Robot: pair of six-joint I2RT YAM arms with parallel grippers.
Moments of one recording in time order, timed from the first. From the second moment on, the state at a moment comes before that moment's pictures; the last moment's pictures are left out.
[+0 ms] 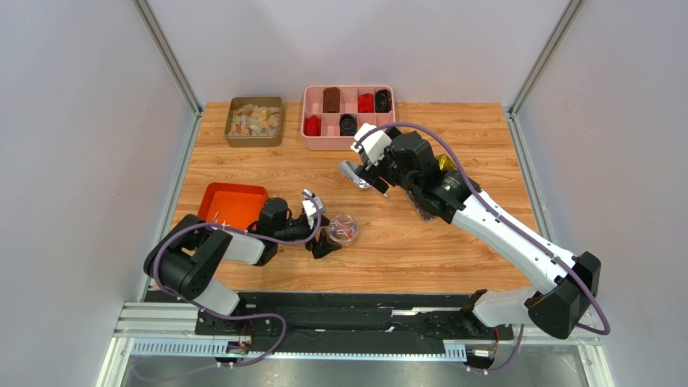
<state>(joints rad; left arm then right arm) -0.49 1.53 0.33 0.79 0.74 0.08 0.76 1.31 1.28 -0.43 0.23 -0.45</state>
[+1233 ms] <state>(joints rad) -0.82 2.00 0.53 1.28 0.54 0.20 0.61 1.31 1.14 -0.66 -0.12 -0.46</state>
